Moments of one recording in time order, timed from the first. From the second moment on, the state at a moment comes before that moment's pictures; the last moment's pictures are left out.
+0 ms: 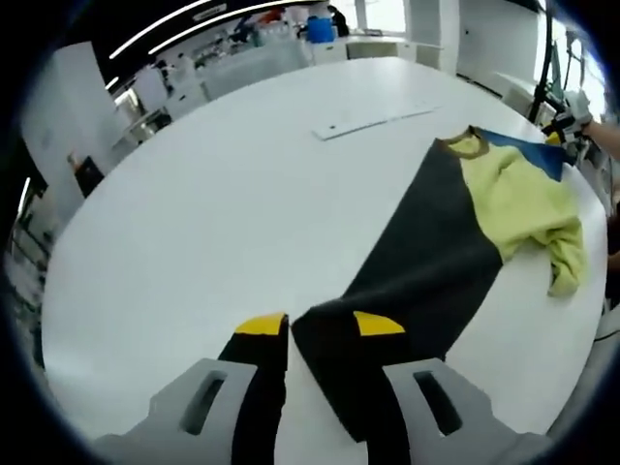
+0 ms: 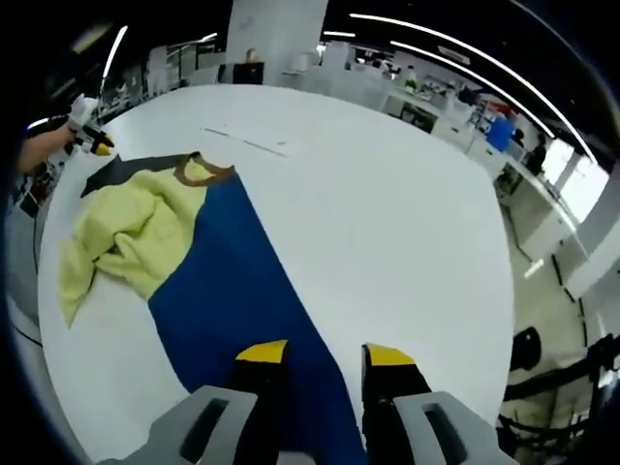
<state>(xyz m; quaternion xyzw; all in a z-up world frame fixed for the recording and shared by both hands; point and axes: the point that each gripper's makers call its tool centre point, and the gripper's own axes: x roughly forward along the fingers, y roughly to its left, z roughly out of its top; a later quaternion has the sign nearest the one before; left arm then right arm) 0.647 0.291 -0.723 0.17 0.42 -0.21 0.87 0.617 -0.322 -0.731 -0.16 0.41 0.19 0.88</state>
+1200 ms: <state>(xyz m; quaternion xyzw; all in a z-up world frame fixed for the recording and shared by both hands) 0.587 0.220 -0.684 0.10 0.32 -0.32 0.89 0.555 -0.271 -0.707 -0.10 0.36 0.25 0.90</state>
